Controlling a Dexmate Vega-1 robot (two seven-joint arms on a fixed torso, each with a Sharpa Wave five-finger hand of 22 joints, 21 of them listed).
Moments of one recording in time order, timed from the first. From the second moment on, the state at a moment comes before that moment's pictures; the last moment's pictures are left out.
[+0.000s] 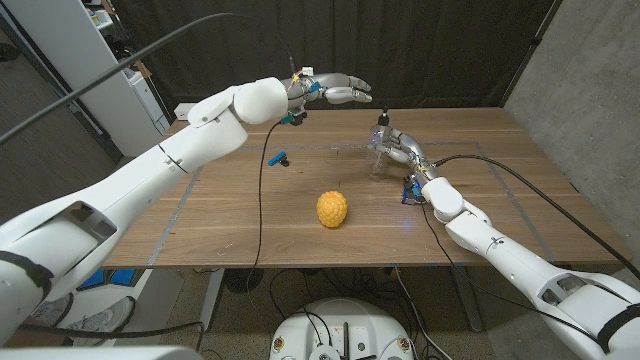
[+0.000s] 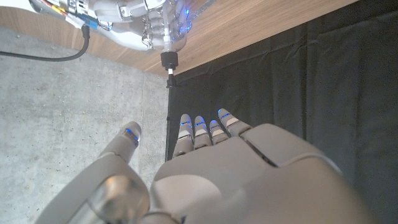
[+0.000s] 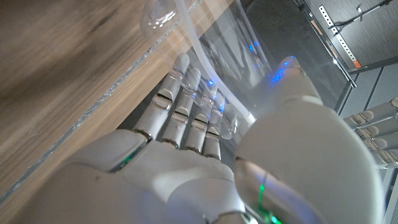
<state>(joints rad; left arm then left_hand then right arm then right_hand) 0.36 0.73 0.73 -1.95 0.32 0.17 -0.37 0.09 0.11 0.69 0.02 0.18 0.13 0.04 0.18 0.17 0.06 0.01 0.18 0.17 -0.10 0.02 0.17 0.18 -0.03 -0.03 0.17 0.17 -0.71 -0.47 -0.56 -1.13 0.16 0.50 -0.15 0.93 -0.10 0.36 -0.17 0.23 0.42 -0.01 0.74 0.25 0.61 -0.10 0.52 0.54 0.55 -0.05 0.58 0.52 0.82 -0.04 0.35 0.18</state>
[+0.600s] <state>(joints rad) 0.32 0.68 0.76 -1.92 0.43 0.16 -0.42 0.07 0.09 0.69 0.04 0.18 0.13 0.05 0.18 0.17 0.04 0.01 0.18 0.17 -0.16 0.03 0.17 0.17 -0.11 -0.04 0.17 0.17 -0.72 -0.47 -0.55 -1.15 0.18 0.53 -0.13 0.93 -0.10 0.37 -0.17 0.23 0.42 -0.03 0.75 0.24 0.62 -0.11 0.52 0.54 0.55 -0.05 0.58 0.52 0.82 -0.05 0.35 0.18</state>
